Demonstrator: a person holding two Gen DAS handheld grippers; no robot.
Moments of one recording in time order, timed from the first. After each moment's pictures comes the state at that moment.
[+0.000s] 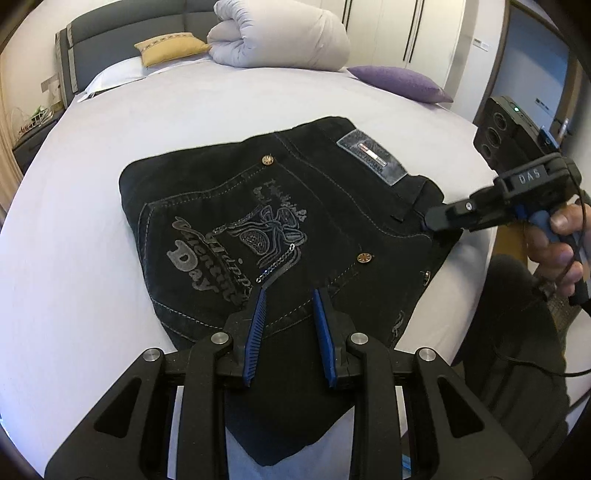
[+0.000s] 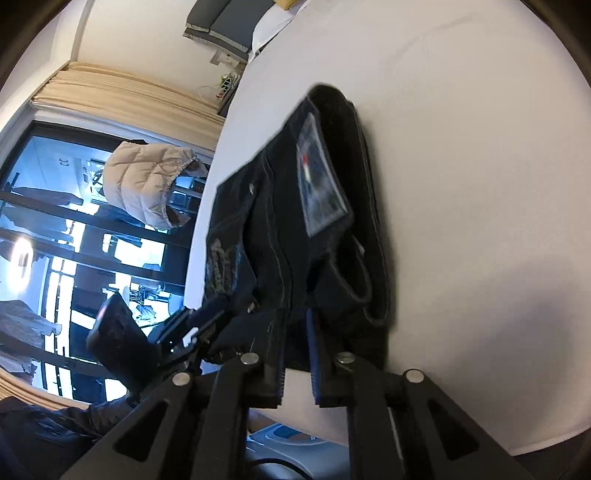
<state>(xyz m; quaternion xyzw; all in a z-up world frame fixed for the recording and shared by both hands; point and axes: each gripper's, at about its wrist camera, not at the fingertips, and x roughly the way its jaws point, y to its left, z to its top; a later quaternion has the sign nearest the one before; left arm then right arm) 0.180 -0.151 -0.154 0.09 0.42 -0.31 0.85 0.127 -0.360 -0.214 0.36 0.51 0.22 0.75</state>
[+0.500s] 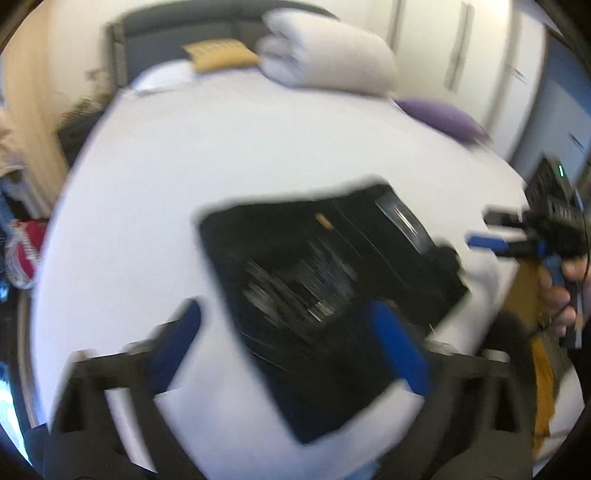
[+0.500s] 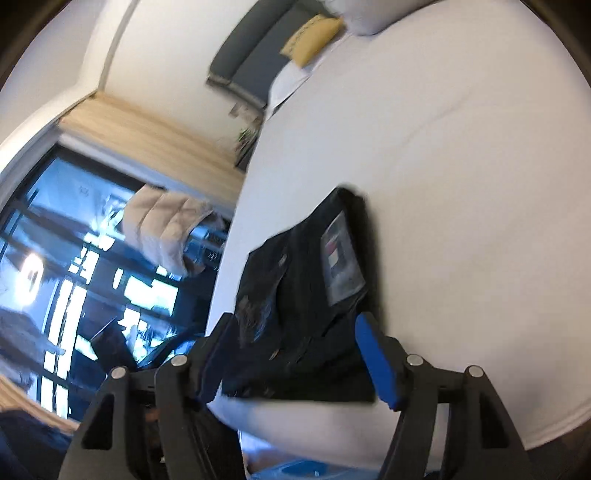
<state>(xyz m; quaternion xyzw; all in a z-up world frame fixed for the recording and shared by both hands) 0.199 -0.107 -0.072 0.05 0.40 -0.21 0.89 0.131 -0.408 -0.160 0.39 0.43 0.18 0.80</state>
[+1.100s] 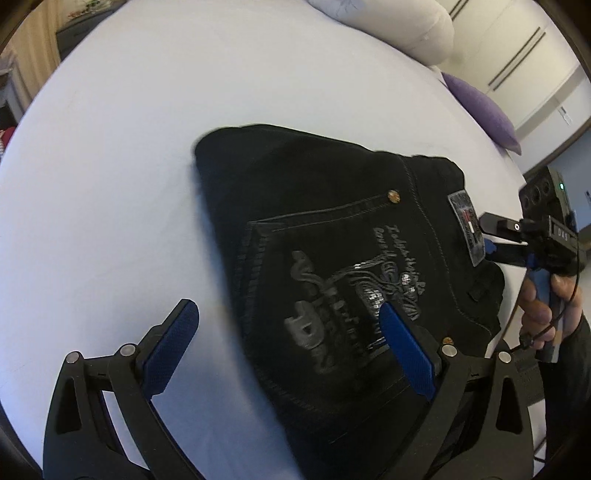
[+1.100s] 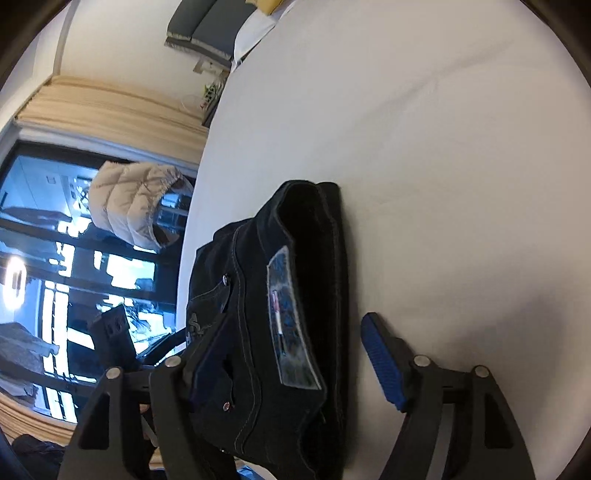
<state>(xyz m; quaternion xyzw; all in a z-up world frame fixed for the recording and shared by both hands) 0.285 -0.108 -0.151 -0.03 0.57 -0.21 0.79 0.214 -0.387 -0.209 0.35 0.53 0.20 0.74</state>
